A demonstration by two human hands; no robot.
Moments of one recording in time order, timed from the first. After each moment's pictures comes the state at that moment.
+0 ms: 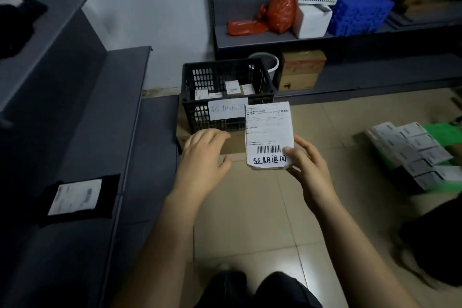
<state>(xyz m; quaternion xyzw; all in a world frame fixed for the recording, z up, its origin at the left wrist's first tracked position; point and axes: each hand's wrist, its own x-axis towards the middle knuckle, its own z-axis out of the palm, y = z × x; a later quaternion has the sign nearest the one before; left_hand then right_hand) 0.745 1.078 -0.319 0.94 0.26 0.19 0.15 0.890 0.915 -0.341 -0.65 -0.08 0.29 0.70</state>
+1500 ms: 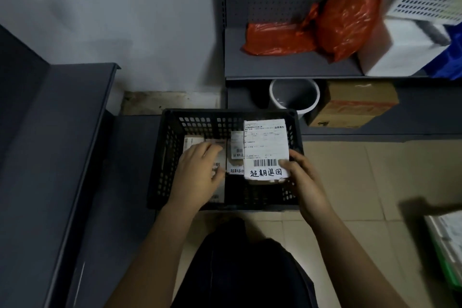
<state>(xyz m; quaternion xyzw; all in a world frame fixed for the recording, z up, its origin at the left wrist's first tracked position) 1.162 1.519 -0.458 0.92 0.32 0.10 0.19 1.338 1.360 -0.474 -0.68 -0.05 0.42 0.60</state>
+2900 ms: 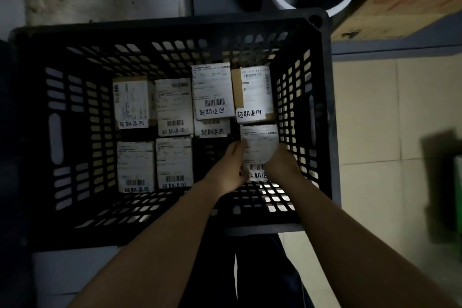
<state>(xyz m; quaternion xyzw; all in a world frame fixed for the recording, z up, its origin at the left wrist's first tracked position) 1.278 1.485 -0.799 0.77 0.30 -0.23 0.52 1.402 1.400 -0.781 -0.86 -0.07 0.50 0.05</state>
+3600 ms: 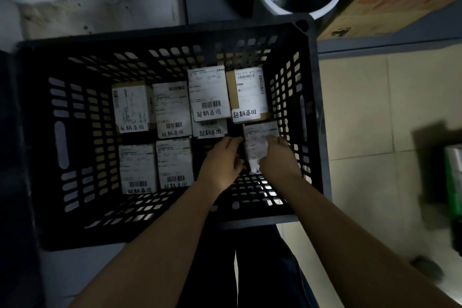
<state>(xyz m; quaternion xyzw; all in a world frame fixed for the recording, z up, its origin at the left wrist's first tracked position) 1.279 1.494 -0.780 0.85 0.29 -0.13 0.42 1.400 1.401 -0.749 -0.88 -0.21 0.43 0.04</state>
